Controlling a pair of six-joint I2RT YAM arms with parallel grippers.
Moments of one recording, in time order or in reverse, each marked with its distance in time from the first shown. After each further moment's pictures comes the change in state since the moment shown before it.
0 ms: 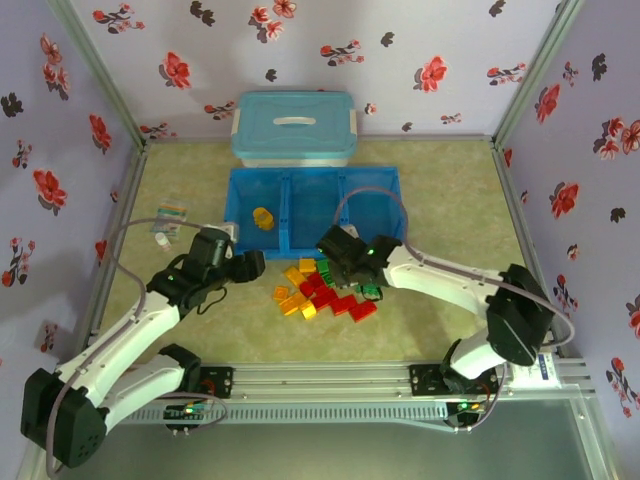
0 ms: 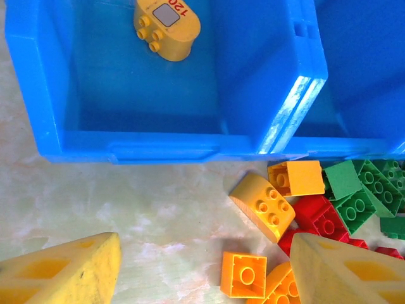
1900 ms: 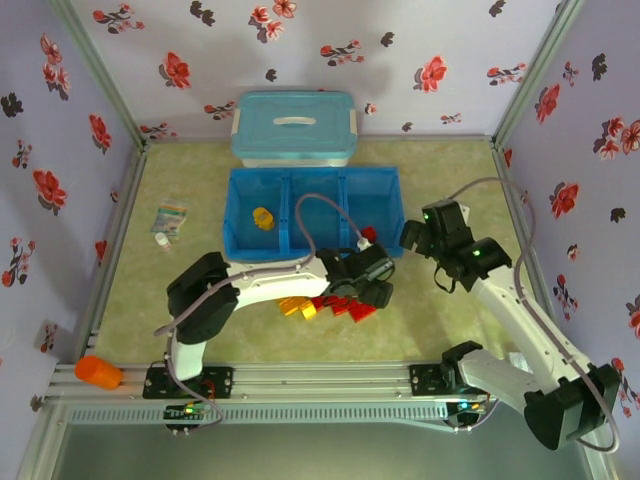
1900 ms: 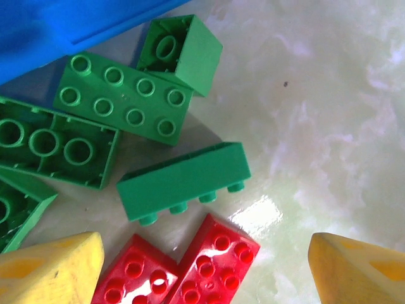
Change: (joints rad) left arm -0.661 1.021 0.812 -0.100 -0.117 -0.145; right arm -0.571 -0.493 -0.187 -0.062 0.040 0.023
